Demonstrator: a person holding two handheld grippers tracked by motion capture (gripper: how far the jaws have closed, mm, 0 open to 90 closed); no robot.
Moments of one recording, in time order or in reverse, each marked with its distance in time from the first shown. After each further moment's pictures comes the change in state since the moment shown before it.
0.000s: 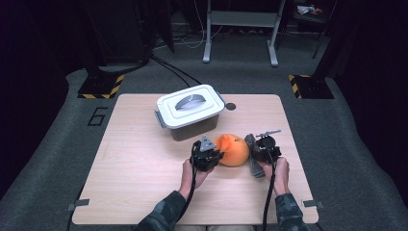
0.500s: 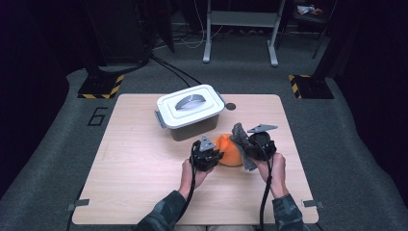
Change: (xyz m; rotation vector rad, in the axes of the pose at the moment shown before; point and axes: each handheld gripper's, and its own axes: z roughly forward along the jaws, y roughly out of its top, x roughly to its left) left arm 0.001 0.000 -0.001 0.003 -0.006 -0.005; right arm 0.054 0.024 -0.065 -0.173 0.040 -0.162
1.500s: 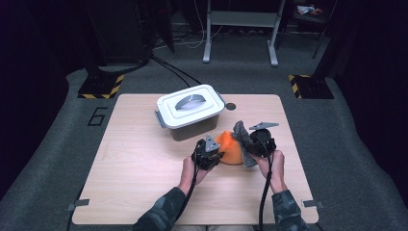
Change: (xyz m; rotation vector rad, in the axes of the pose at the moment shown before) left arm 0.001 0.002 0.011 0.040 0.055 0.118; right arm -0.020 -0.002 0.016 -0.020 0.029 0.064
